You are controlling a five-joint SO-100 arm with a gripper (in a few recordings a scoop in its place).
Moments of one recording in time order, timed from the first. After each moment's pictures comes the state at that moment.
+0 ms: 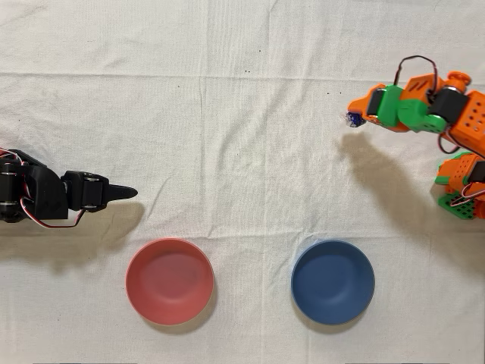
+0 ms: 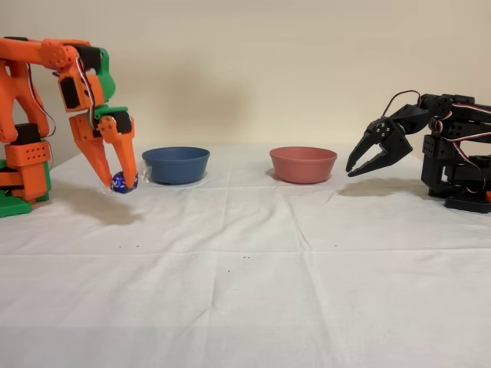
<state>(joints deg) 27.5 104.1 111.7 70.4 -17.7</state>
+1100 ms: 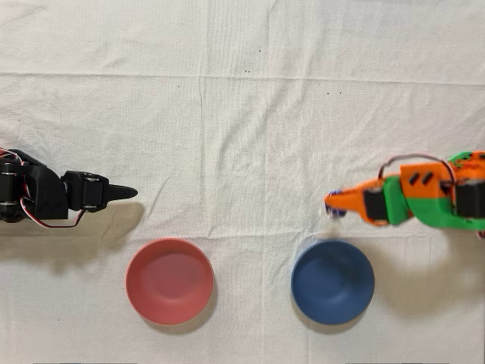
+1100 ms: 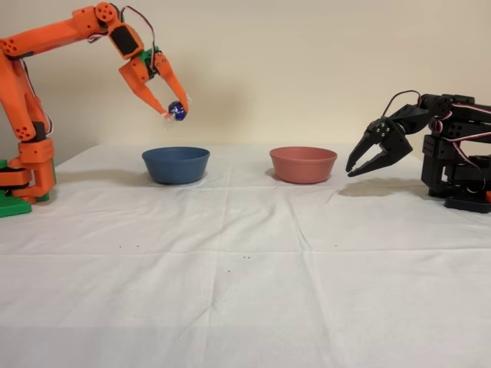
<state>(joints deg) -7.5 104.4 89.4 75.8 -14.9</state>
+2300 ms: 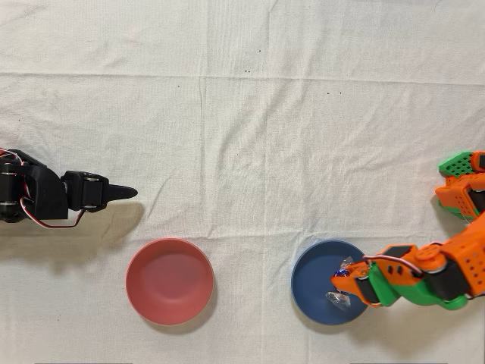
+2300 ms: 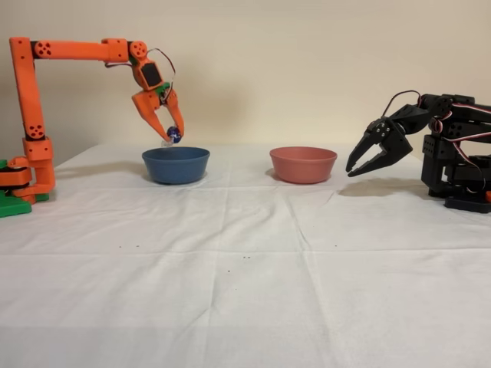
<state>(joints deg) -31.9 91.0 95.9 66.4 -1.2</state>
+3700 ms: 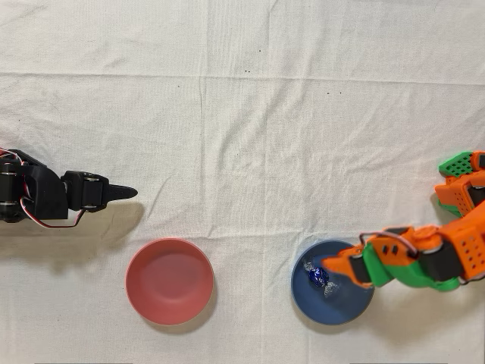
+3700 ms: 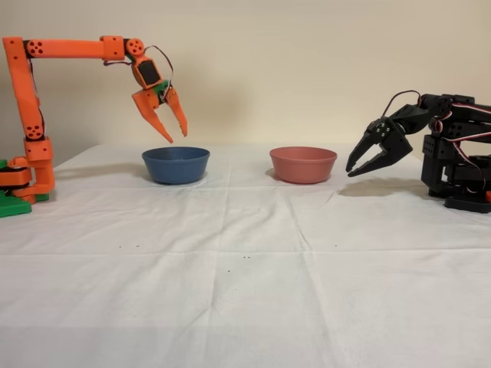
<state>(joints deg) -24.5 99.5 101.9 65.8 -0.5</state>
